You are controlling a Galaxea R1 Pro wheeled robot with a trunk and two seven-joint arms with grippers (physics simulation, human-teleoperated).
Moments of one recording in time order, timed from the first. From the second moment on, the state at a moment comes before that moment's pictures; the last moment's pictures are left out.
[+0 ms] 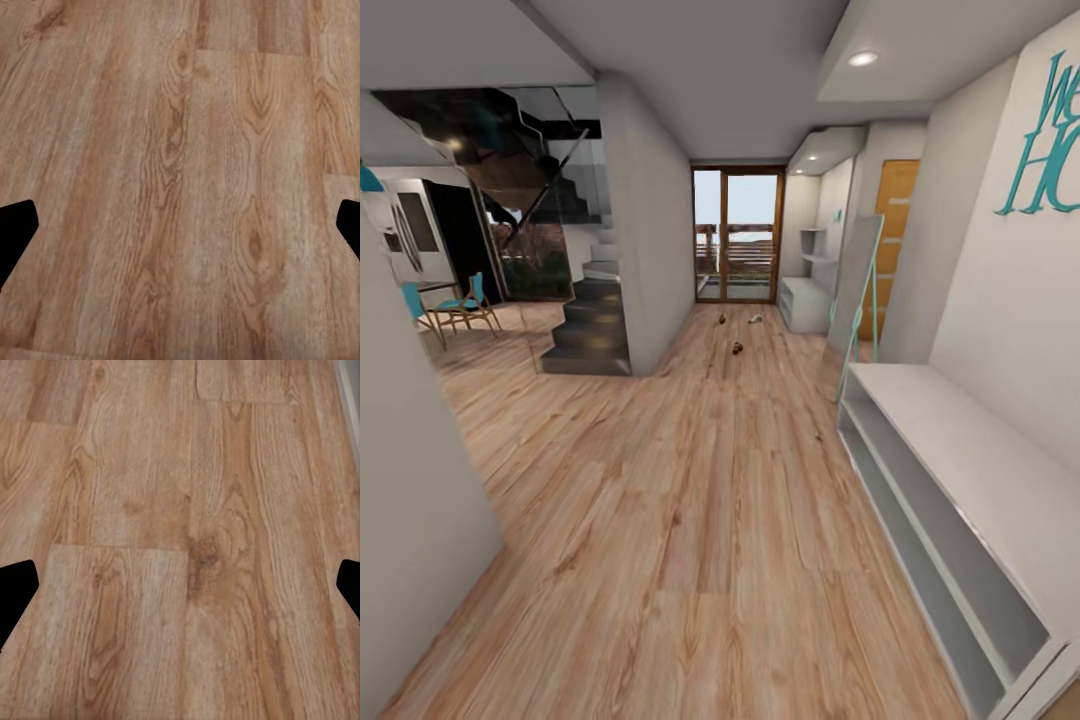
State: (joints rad) left arm -0.06 0.03 0.03 -0.38 0.01 -0.44 -0.02; right arm -0.06 -0.05 -0.01 -0.47 -0.02 -0.35 0.01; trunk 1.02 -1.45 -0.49
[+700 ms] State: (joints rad) left arm -0.06 0.03 0.03 -0.38 0.01 -0.44 -0.02; right arm -0.06 -0.05 0.00 -0.47 -0.02 -0.35 0.01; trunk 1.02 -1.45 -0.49
